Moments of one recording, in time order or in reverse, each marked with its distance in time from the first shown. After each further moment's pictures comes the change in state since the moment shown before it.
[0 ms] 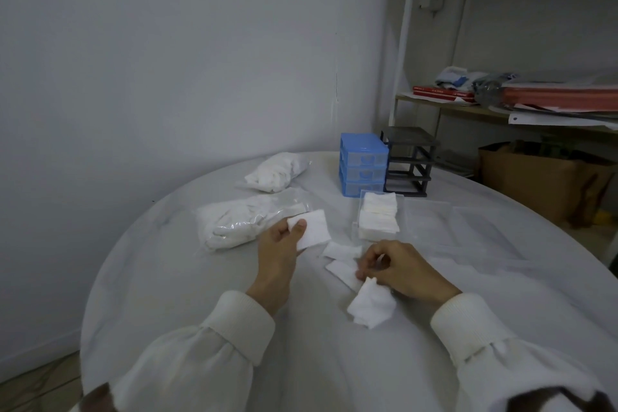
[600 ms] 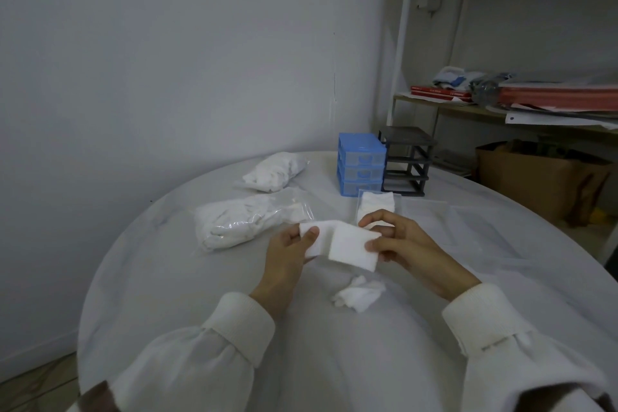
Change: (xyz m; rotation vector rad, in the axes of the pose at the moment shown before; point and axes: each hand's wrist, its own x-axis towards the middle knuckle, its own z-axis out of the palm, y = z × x) left_hand -0.006 -0.005 0.005 0.055 -0.123 -0.026; right_hand -0.008 -0.014 -0.021 0.722 -0.034 -0.106
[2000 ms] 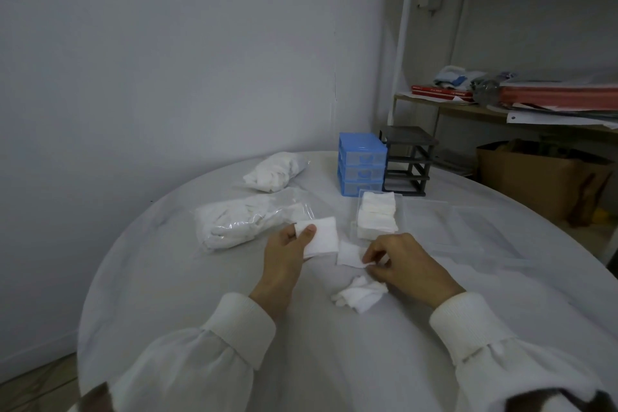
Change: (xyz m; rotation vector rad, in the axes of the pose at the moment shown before) left_hand 0.000 0.002 -0.002 0.064 0.067 -0.028; right_hand 0.006 0.030 -0.003 -1.011 0.076 -0.081
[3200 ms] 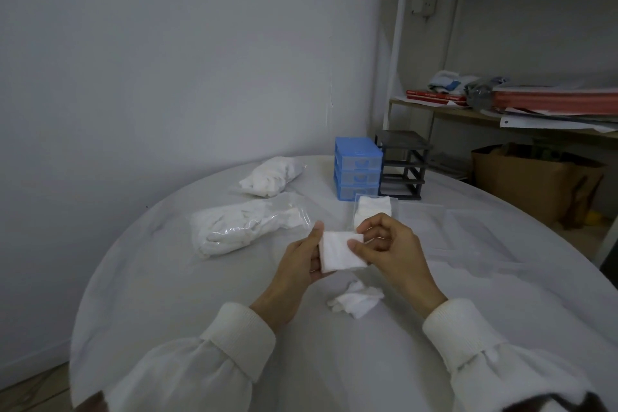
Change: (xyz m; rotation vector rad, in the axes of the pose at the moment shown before) left_hand -0.010 0.004 0.012 -0.111 -0.316 -0.108; right_hand -0.001 -0.030 0.000 0.826 0.342 0.084
